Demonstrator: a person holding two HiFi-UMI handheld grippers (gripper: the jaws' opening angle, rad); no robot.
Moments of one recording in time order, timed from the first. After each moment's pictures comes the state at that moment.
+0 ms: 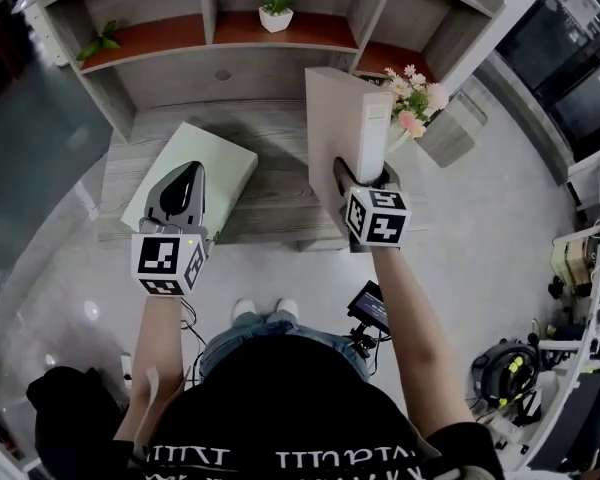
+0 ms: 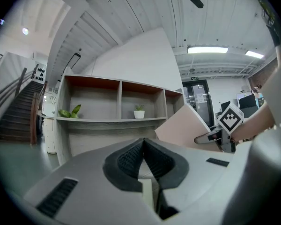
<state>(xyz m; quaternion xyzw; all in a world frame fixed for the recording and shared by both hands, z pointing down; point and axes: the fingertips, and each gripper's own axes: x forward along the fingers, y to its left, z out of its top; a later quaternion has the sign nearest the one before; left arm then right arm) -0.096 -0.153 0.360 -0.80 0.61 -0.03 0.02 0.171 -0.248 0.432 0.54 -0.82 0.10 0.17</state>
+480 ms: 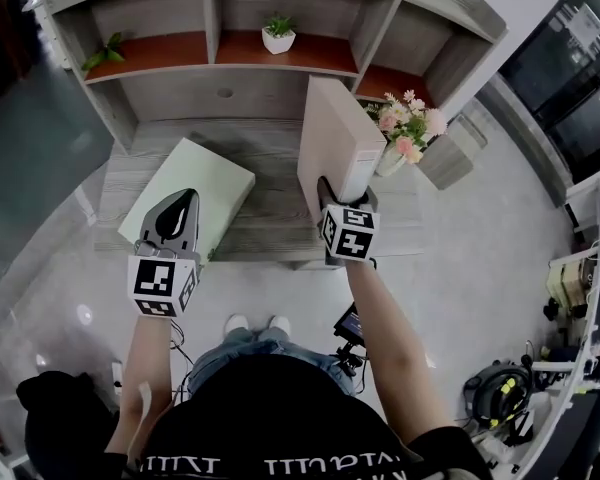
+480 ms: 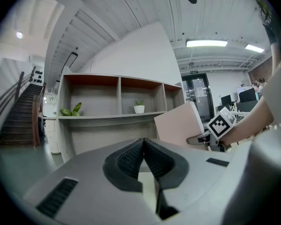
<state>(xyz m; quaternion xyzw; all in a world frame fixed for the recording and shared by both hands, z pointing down) -0.099 -0.148 0.373 -0.79 0.61 -0.07 0.01 0.159 -0.276 0.470 0.57 -0.80 0.10 0.16</state>
